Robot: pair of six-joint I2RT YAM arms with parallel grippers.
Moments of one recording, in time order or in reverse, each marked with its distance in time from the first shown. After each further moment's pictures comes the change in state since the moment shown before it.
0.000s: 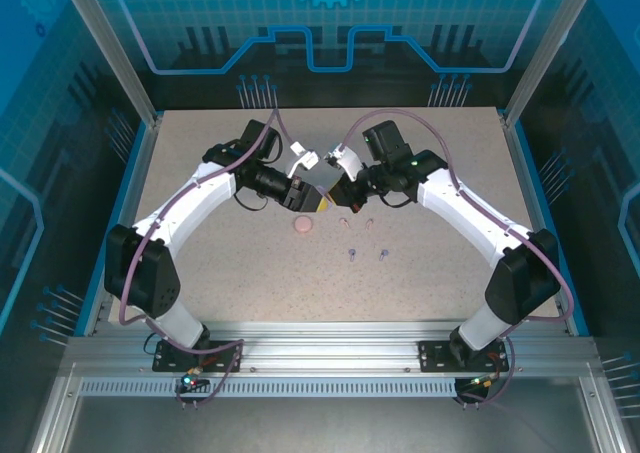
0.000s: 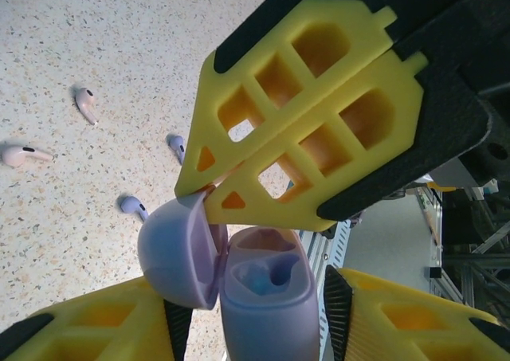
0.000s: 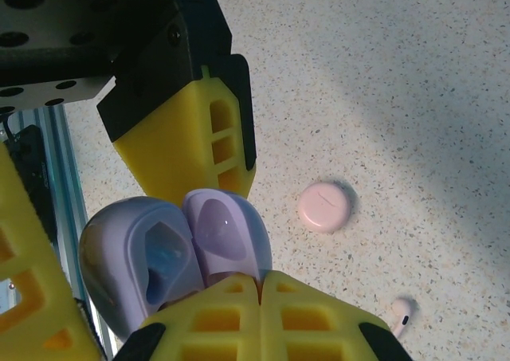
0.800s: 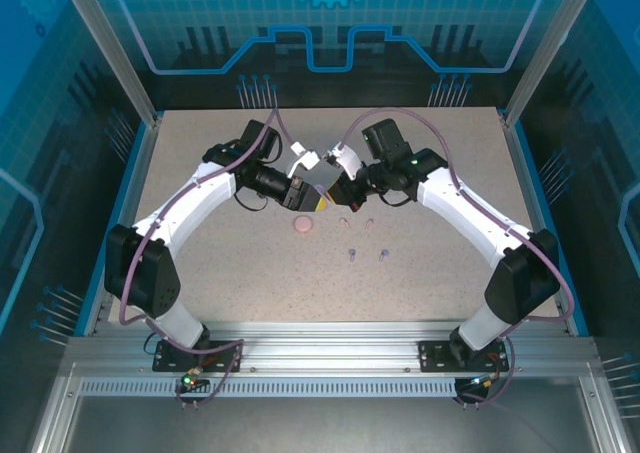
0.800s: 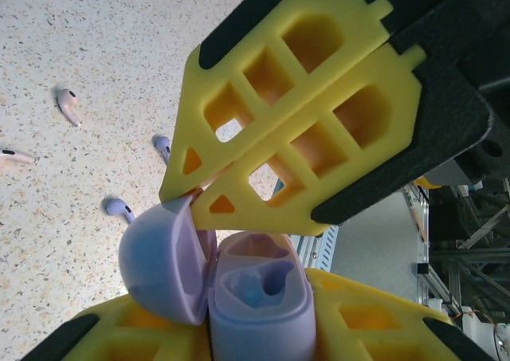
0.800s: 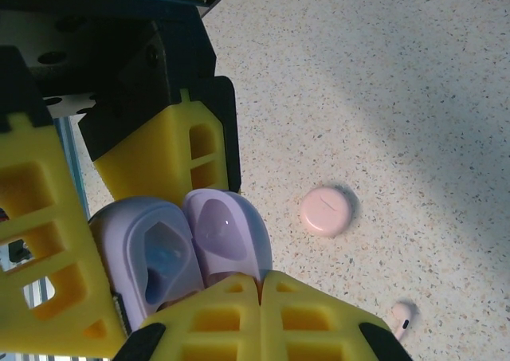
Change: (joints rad) left arm 0.000 0.000 0.000 0.000 0.038 0.000; right arm 0.005 0.002 0.019 -0.011 -0.003 0.000
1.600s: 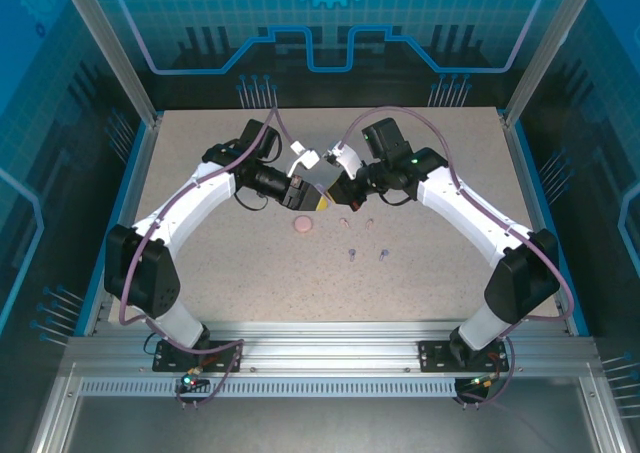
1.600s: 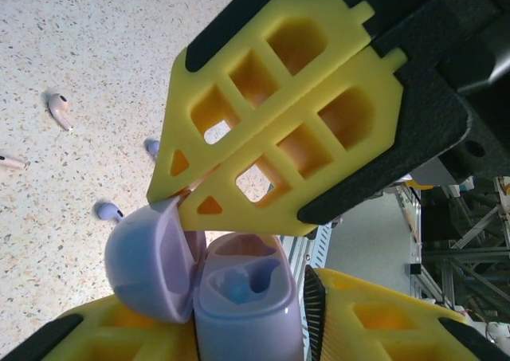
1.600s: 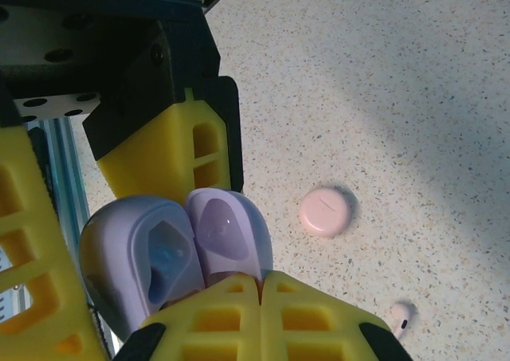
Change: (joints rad) left arm 0.003 -0.001 0.000 0.011 0.019 -0.009; right arm 0.000 0.003 0.010 -0.008 0.000 -0.004
